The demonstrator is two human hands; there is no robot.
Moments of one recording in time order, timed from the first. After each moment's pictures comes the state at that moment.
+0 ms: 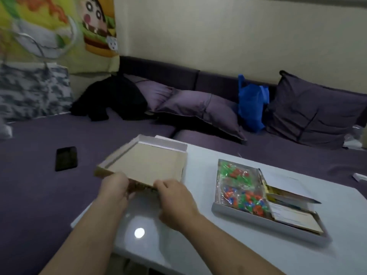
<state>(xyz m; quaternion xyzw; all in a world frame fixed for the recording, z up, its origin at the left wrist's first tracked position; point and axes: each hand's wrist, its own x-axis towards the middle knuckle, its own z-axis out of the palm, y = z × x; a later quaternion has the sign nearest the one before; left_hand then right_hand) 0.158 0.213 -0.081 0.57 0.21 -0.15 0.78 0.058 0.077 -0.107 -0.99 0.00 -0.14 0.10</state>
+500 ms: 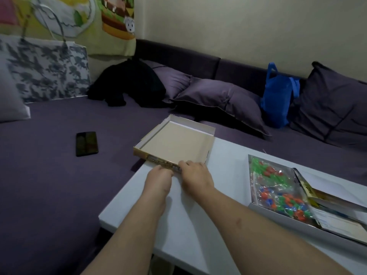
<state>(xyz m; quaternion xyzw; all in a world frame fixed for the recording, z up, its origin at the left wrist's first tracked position) 0.166 0.206 -0.107 0.63 0.08 -0.23 0.74 0.166 0.070 -0.144 -1.00 0.08 -0.05 0.01</state>
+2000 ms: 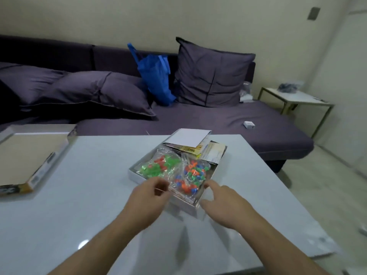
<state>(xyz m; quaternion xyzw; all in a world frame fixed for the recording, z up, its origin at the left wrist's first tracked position) -0.063 -0.061 -0.111 0.80 -0.40 -0.20 0.40 -0.244 -0.189 -0.085 -0.86 0.46 0.03 0.22</state>
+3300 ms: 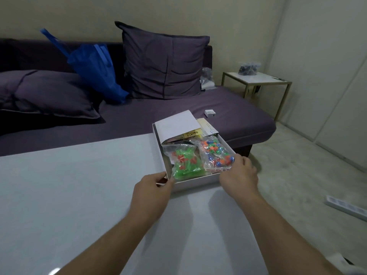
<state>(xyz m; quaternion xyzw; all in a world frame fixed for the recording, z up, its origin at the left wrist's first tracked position) -0.169 -0.247 -0.133 0.78 -0.39 -0.21 0.44 -0.348 -0.384 -0.134 -0.70 0.66 -0.20 0.21</state>
